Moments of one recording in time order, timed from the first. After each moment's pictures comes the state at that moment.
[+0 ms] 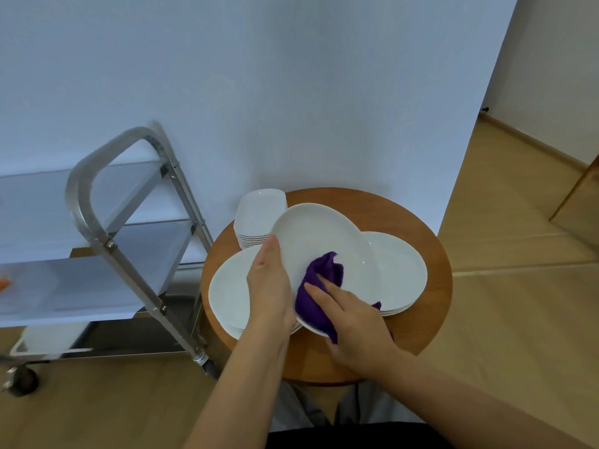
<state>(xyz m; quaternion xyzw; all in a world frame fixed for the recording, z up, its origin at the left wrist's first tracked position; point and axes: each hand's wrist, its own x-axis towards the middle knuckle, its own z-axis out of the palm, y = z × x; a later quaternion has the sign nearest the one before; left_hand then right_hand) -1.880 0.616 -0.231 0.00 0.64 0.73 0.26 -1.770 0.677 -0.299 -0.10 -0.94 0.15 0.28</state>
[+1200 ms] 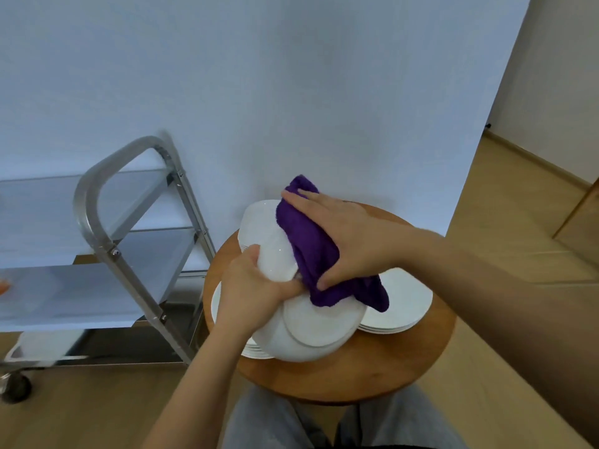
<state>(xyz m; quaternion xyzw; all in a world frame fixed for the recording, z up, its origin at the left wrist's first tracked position) -1.904 0.578 -0.199 0.30 0.80 0.51 0.09 -1.818 0.738 -0.148 0.00 -0.98 0.18 0.05</state>
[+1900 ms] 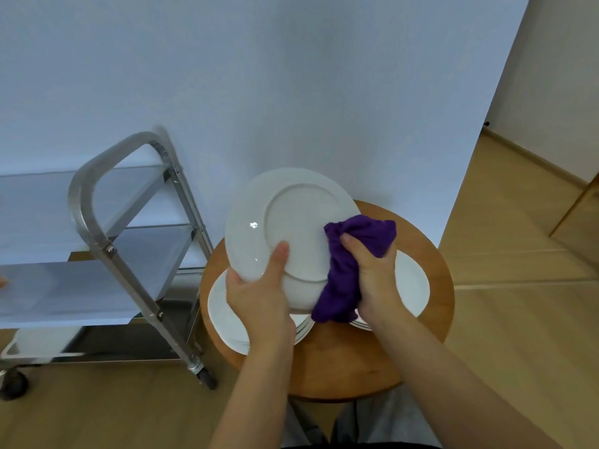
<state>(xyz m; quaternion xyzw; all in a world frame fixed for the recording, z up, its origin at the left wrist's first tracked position) -1.867 0.606 -0.218 0.01 0.57 0.82 0.11 -1.817 0.717 -0.239 -0.30 -0.41 0.76 0.40</state>
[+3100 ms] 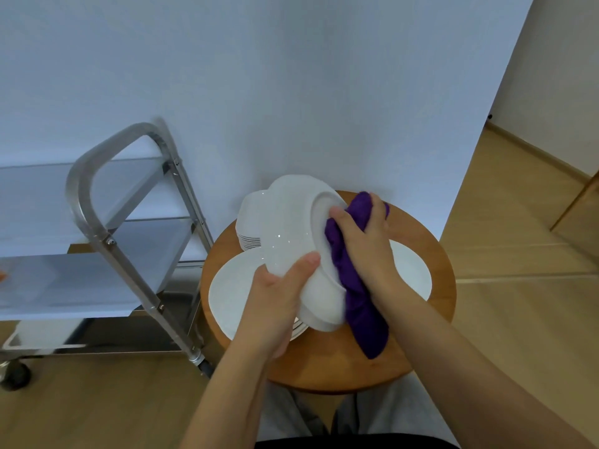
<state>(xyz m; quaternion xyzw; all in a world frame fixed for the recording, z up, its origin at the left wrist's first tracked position) -1.863 0.584 -0.206 0.23 0.58 0.73 0.28 -1.826 0.722 -0.214 -0.36 -0.67 0.54 0.35</state>
